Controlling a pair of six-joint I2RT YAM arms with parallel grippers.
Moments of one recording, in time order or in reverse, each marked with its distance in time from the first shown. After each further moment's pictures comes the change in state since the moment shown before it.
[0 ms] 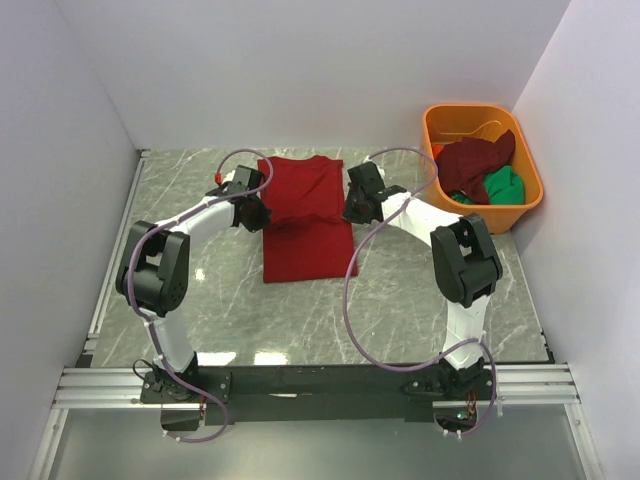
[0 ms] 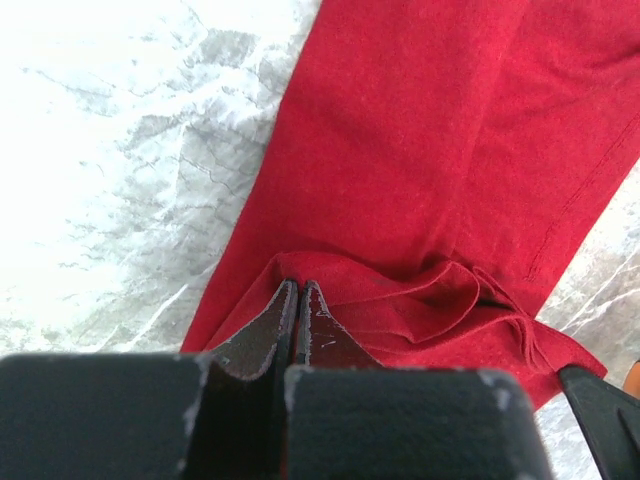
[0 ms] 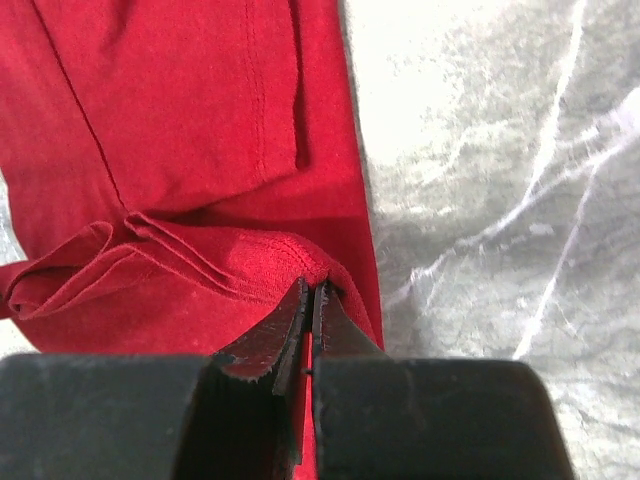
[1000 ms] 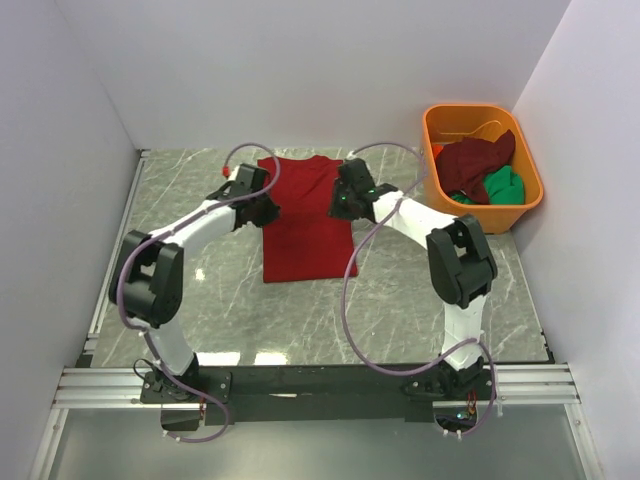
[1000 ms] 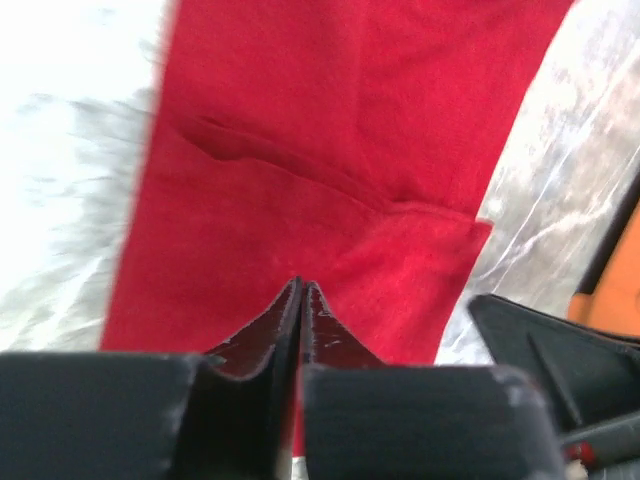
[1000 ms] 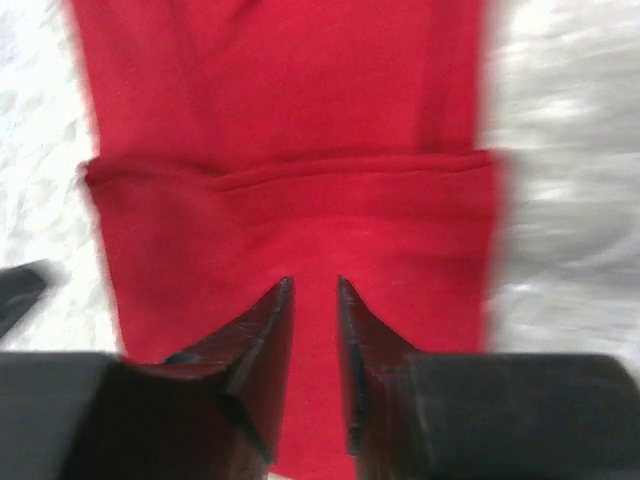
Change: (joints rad) left arm -0.030 -0.104 -0.037 0.072 0.030 0.014; right arm 0.037 0.011 0.058 0.021 -0.054 -0.047
